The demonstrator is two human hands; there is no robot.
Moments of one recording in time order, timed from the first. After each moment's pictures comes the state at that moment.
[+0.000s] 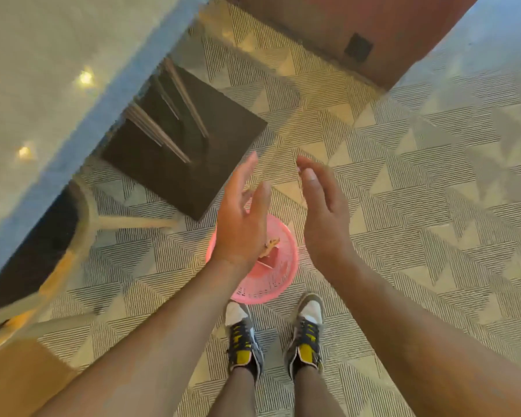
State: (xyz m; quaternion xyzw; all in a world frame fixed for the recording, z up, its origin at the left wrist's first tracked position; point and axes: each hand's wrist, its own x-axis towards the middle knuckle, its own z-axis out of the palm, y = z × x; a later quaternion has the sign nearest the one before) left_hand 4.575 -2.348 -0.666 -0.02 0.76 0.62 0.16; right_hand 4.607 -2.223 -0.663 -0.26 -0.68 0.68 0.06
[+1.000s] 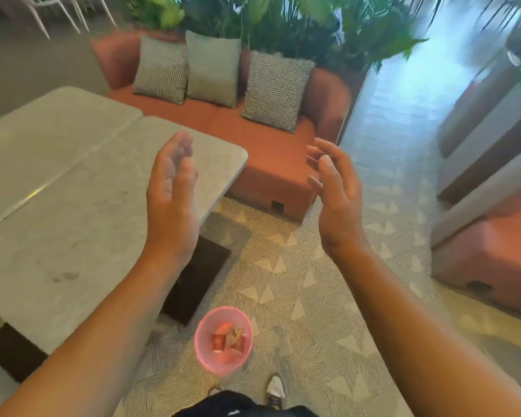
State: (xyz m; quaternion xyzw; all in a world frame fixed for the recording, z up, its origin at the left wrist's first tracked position) left_hand 4.615 -2.310 -0.111 0.17 0.67 0.71 -0.07; right_hand 4.693 -2.110 -0.118 -0.13 -0.68 0.64 0.32
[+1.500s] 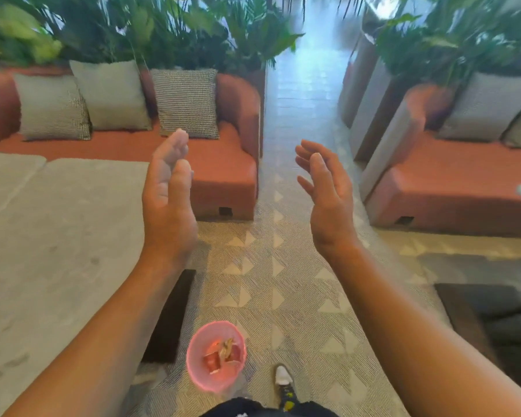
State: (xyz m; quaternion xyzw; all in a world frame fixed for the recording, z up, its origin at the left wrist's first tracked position) left_hand 4.639 -2.278 -0.093 0.31 0.63 0.71 0.03; right_hand 4.769 -2.127 -0.096 -0.23 -0.61 0.62 0.44
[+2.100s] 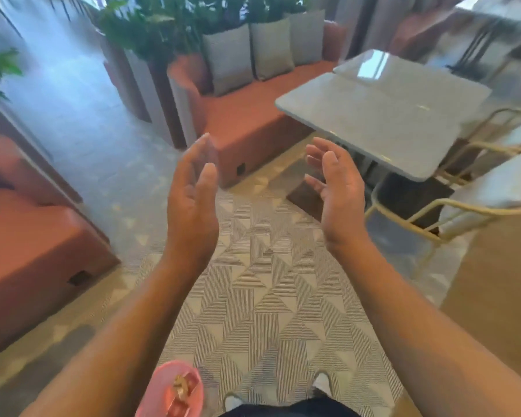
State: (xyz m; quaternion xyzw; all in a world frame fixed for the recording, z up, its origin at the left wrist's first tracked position) left_hand 4.869 -2.191 -0.095 0.54 0.43 0.63 0.36; right_hand 5.061 -2.184 -0.100 -0.49 -0.47 0.35 0.64
